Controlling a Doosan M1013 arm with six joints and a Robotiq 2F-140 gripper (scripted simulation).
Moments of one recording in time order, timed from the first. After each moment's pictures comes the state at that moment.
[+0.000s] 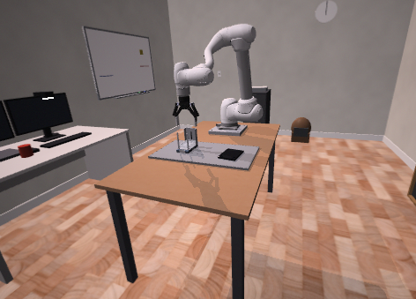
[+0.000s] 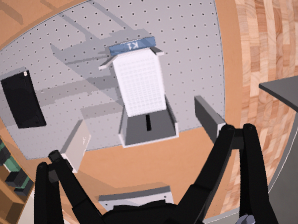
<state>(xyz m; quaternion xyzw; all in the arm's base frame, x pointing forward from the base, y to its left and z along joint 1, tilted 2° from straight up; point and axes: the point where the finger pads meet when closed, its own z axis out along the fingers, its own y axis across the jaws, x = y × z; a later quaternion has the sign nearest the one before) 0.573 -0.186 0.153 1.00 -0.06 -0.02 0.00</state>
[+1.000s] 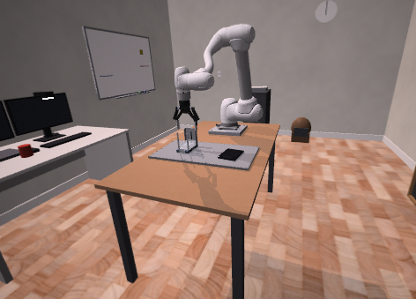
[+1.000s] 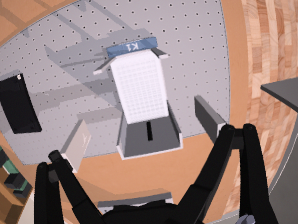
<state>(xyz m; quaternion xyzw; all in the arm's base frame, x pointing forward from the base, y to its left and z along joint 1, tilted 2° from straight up) 0.572 -0.186 0.125 1.00 -0.06 -0.02 0.00</state>
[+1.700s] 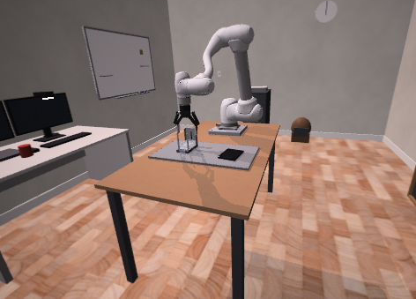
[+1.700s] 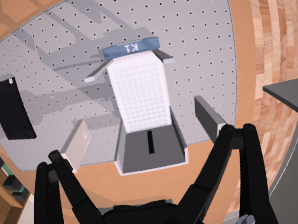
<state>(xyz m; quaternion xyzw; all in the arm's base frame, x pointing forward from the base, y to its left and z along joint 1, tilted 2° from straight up) 0.571 -0.187 0.093 1.00 -0.06 -0.02 0.00</state>
